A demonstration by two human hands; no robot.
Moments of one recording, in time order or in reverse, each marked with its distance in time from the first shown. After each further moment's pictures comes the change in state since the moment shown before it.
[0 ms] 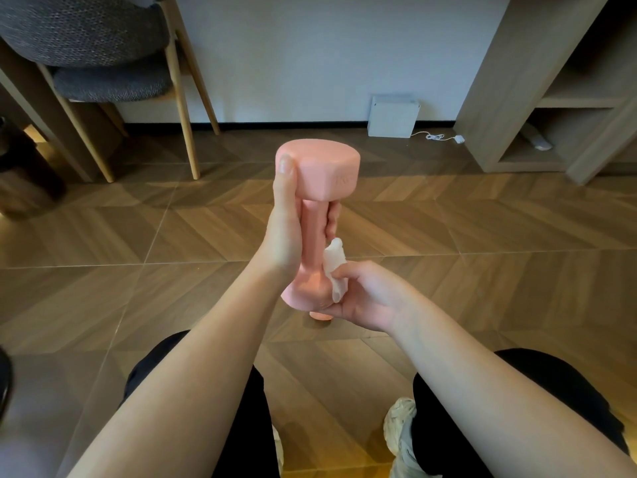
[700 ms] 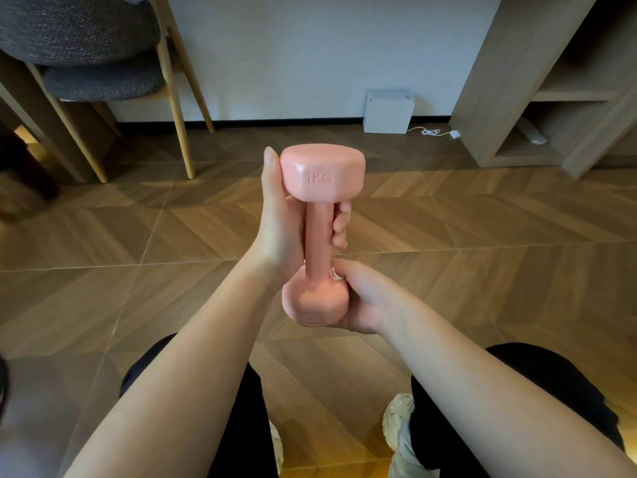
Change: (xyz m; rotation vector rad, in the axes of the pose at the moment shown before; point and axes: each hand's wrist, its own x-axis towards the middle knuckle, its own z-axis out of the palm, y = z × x) left_hand 0.000 0.007 0.003 -0.201 -0.203 -0.169; right_hand 0.002 0.003 0.008 -0.034 0.147 0.110
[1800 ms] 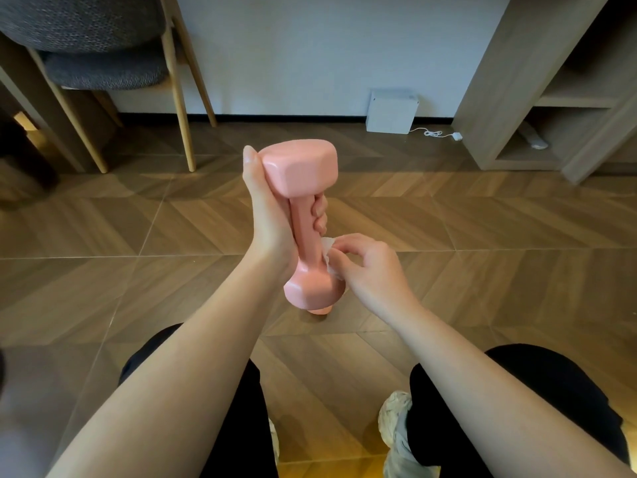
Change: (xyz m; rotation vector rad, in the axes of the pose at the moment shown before) left_hand -0.006 0.004 0.000 -0.149 0.374 0.038; right_hand -0.006 0.002 -0.008 -0.919 0.327 -0.962
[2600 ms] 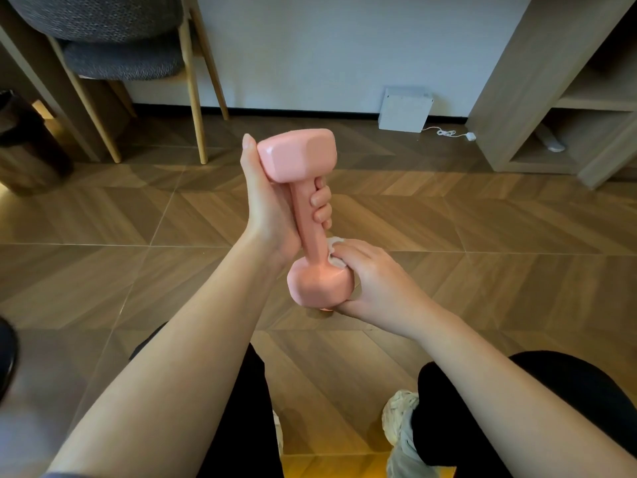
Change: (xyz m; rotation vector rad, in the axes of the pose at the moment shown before) left_hand 0.003 0.015 -0.022 -0.082 -0.092 -0.118; right_hand -0.001 0.025 0.006 -0.357 -0.196 -0.482
